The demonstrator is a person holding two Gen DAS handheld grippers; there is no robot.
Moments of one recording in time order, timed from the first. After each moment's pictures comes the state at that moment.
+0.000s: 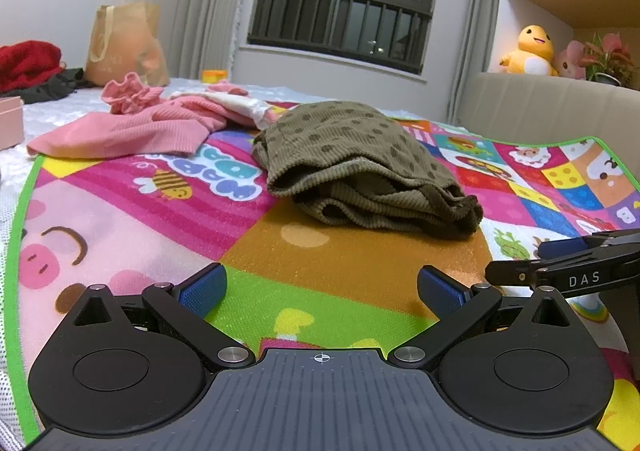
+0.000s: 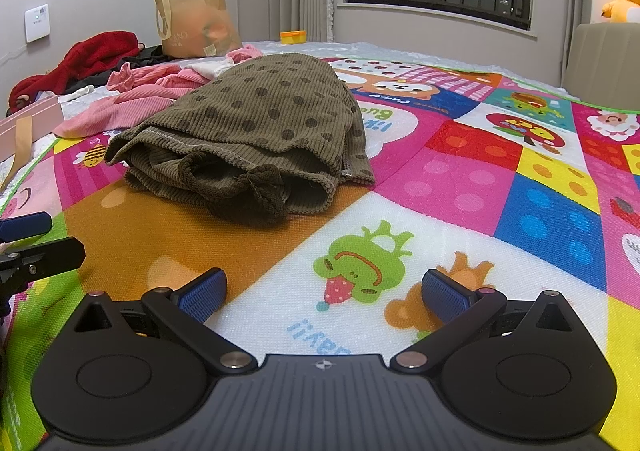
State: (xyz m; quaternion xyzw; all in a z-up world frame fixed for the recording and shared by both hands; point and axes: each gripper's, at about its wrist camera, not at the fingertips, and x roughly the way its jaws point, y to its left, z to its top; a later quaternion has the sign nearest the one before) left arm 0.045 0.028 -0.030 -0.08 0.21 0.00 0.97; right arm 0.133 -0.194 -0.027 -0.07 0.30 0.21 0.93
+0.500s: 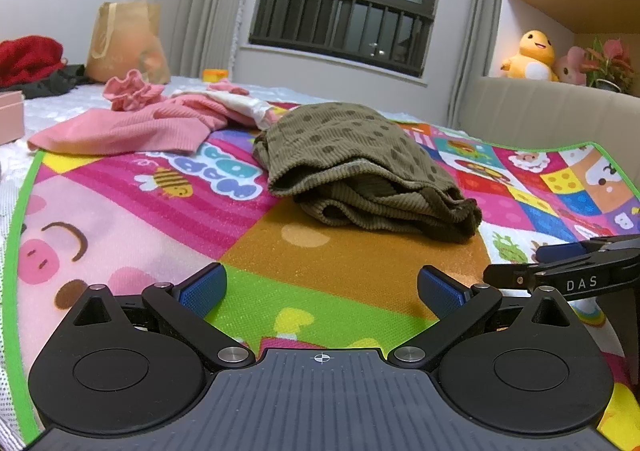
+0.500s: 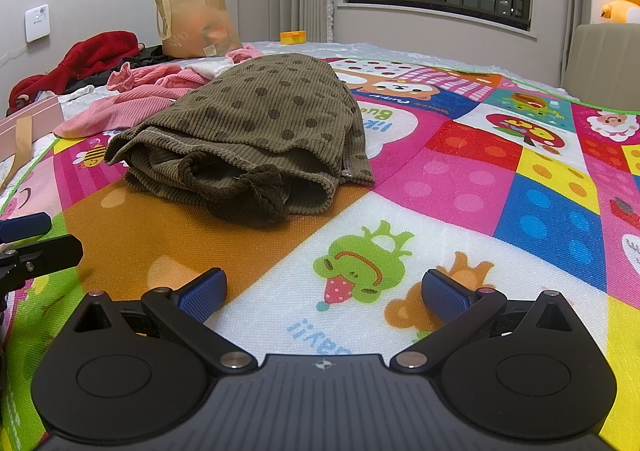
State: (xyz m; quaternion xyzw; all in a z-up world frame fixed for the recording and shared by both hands) left arm 0.045 0.032 -0.030 -0.10 0.21 -0.01 0.97; right arm 0.133 -0.195 -0.027 -0.07 0.30 0.21 0.93
